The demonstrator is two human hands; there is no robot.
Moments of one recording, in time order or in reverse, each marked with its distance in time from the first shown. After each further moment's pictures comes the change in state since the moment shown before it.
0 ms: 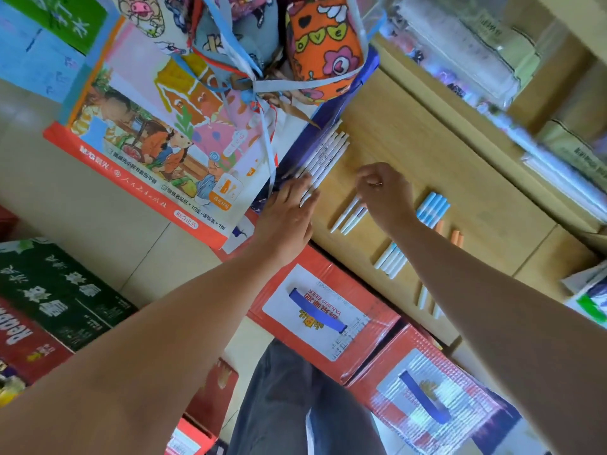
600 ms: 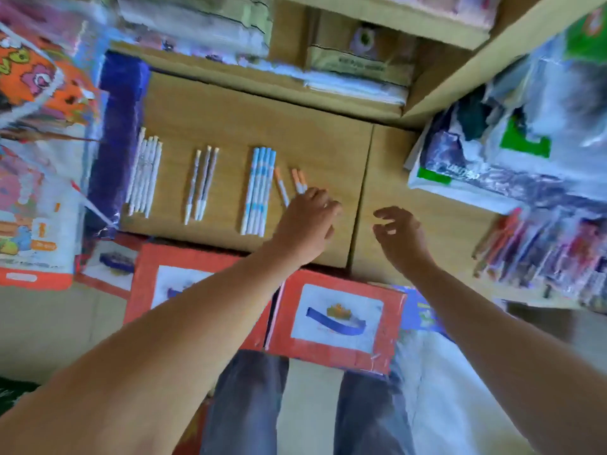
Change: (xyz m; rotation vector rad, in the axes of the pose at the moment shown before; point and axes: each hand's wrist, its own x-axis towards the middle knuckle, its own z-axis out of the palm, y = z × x) left_hand 0.008 0.259 0.032 -0.043 -0.087 0.649; right_hand -0.166 0.213 -0.181 -0.036 0.369 0.191
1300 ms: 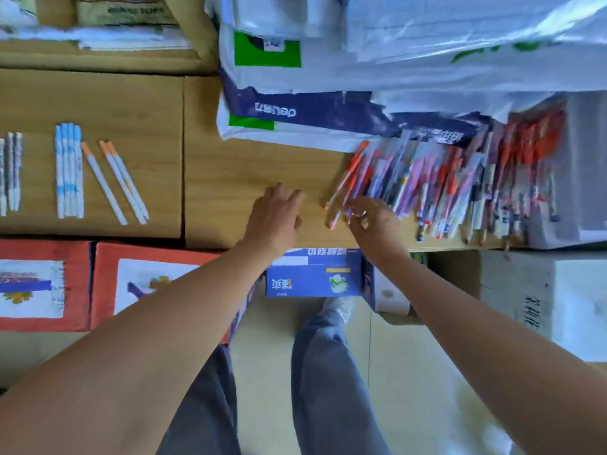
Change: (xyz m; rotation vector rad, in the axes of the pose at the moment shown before) left_hand 0.109 0.245 0.155 0.158 -0.177 -0.259; right_hand -0.019 0.258 -0.171 -0.016 0.027 -0.098
